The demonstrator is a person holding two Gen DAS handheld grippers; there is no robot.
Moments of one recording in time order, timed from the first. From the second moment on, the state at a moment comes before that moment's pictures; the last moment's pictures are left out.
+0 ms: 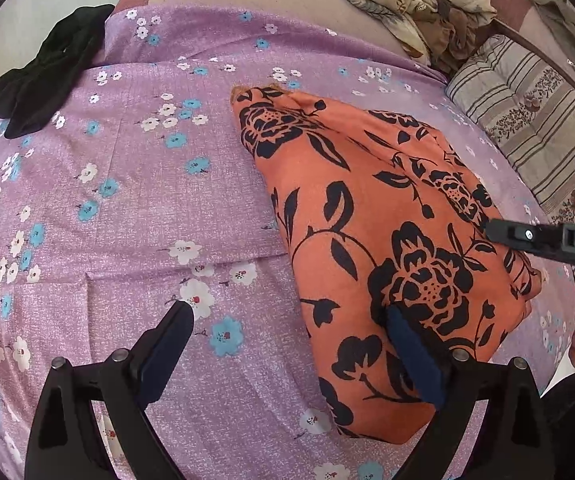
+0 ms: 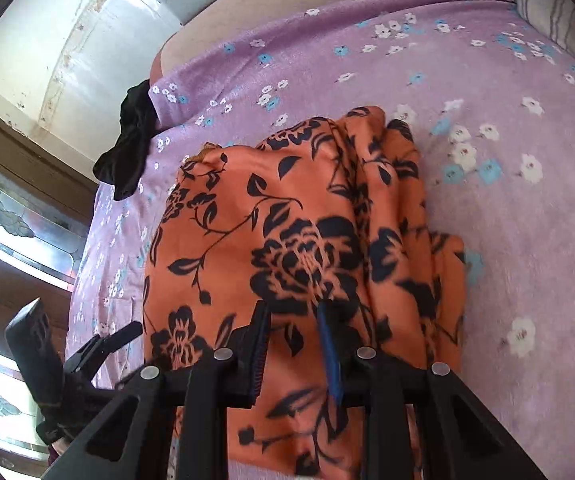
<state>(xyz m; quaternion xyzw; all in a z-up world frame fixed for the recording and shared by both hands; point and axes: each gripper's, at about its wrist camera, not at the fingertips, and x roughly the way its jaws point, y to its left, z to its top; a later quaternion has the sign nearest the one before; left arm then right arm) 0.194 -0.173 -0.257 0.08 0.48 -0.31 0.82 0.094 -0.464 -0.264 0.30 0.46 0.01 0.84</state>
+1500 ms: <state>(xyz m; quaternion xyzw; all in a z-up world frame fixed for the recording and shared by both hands) 0.230 -0.167 -0.271 -0.07 0.54 -0.34 0.77 0.072 -0.543 -0.307 0.46 0.40 0.01 0.79</state>
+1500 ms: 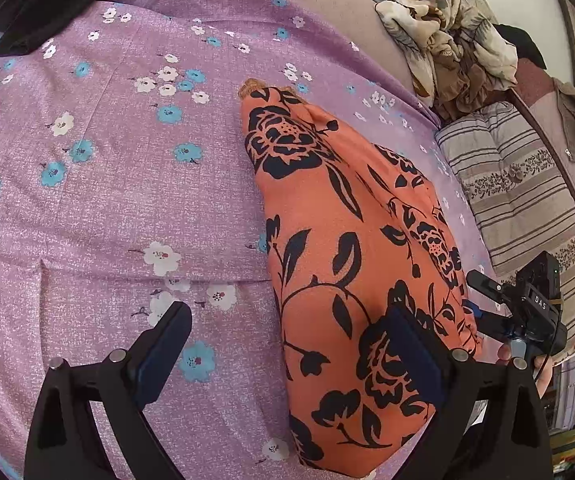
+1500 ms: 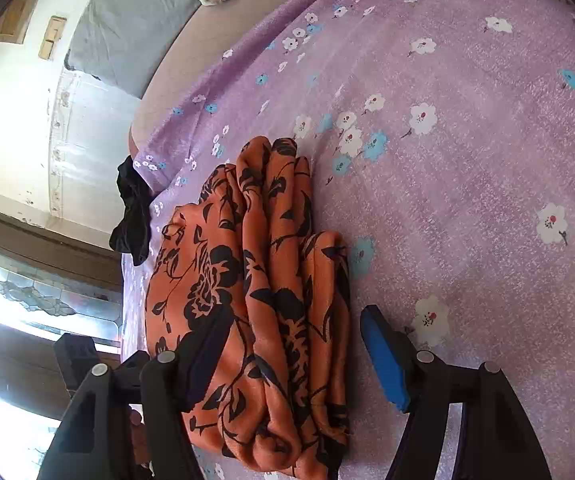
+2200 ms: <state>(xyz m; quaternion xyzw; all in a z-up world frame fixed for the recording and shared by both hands) 0.217 -0.217 -0.274 0.03 0.50 -0.32 0.80 0.101 -0.502 -0.308 0.39 0.40 0.07 0.83</state>
